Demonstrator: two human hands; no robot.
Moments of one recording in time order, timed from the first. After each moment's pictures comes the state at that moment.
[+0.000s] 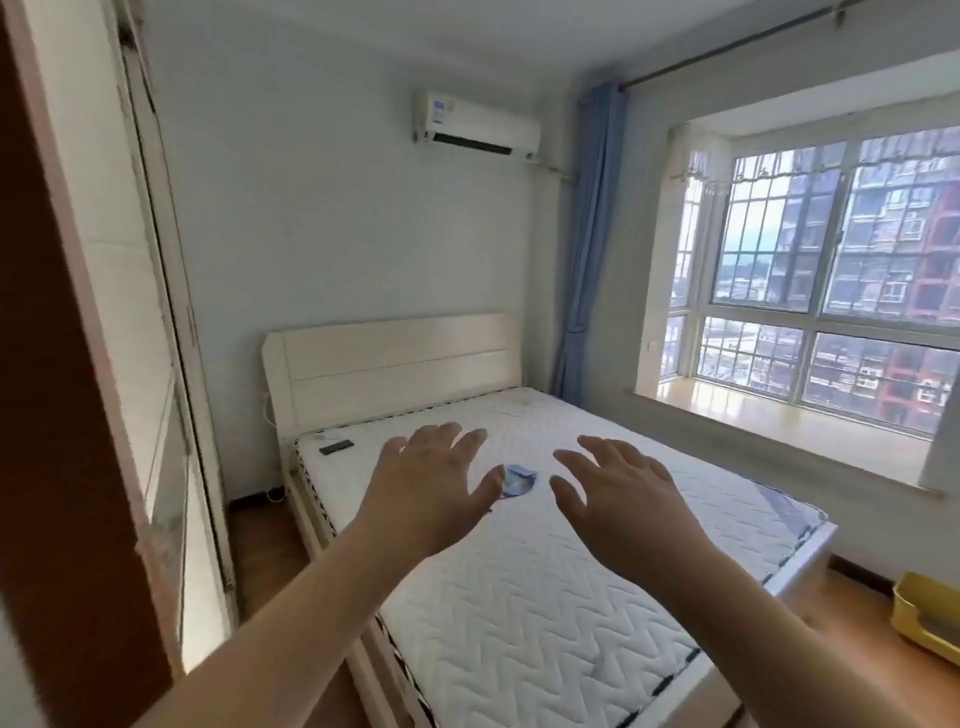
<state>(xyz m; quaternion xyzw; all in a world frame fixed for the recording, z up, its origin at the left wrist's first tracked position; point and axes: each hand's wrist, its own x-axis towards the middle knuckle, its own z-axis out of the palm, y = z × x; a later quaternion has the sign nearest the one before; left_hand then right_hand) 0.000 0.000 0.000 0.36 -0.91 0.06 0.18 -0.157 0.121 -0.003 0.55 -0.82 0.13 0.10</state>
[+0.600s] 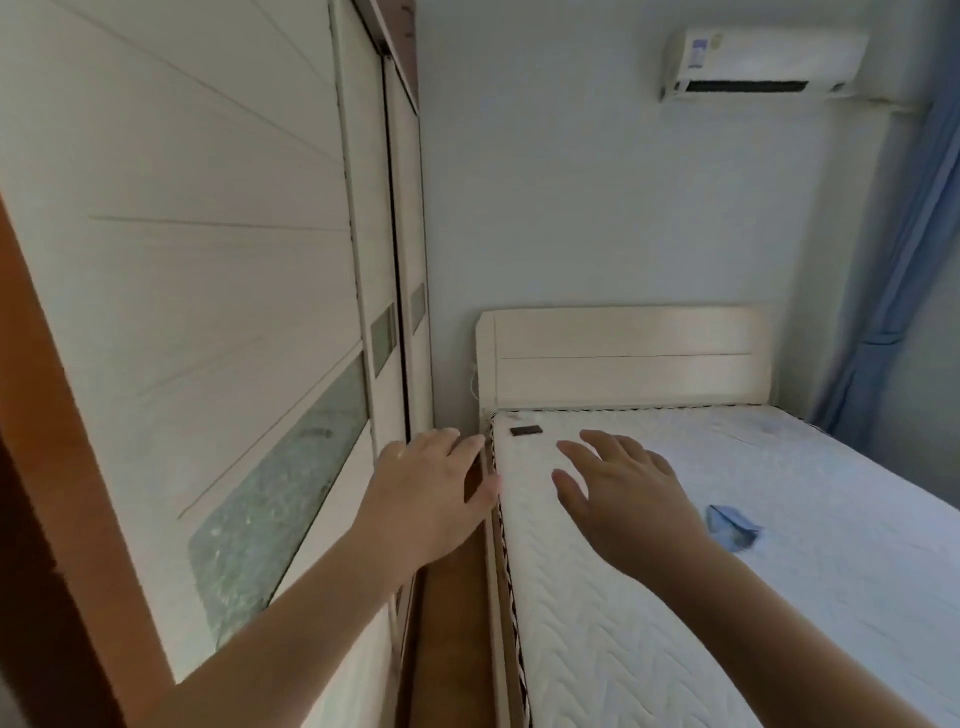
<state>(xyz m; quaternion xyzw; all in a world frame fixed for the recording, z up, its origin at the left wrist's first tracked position) -0.023 -0.115 -0.022 0.60 -0.78 0.12 0.12 -0.222 -0.092 -0.015 0.76 -0.63 0.15 0.08</state>
